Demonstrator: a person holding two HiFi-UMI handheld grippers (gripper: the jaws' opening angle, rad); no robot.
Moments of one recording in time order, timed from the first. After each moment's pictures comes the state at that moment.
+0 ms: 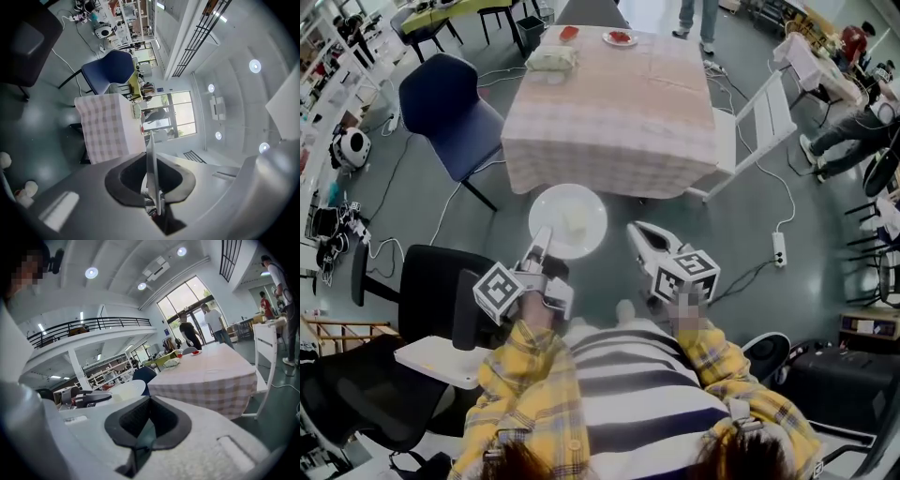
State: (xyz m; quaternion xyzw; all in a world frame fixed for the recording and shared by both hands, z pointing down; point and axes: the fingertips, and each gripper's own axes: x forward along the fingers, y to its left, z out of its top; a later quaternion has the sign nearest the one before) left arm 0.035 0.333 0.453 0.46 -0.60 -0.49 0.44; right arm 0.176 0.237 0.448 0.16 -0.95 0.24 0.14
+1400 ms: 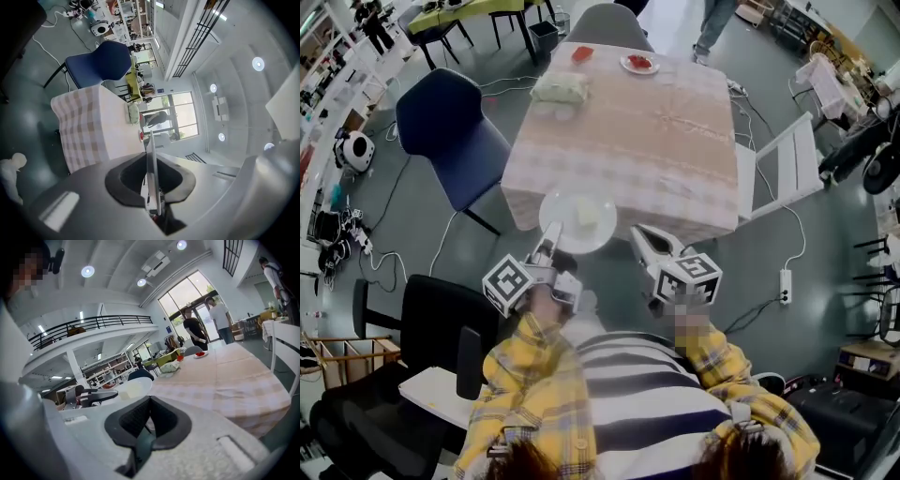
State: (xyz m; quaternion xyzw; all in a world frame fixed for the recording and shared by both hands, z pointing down) left arm -0.070 0.176 0.454 0.46 -0.60 -0.50 0.42; right arm 0.064 0.096 0.451 0.13 -0.95 0.24 0.15
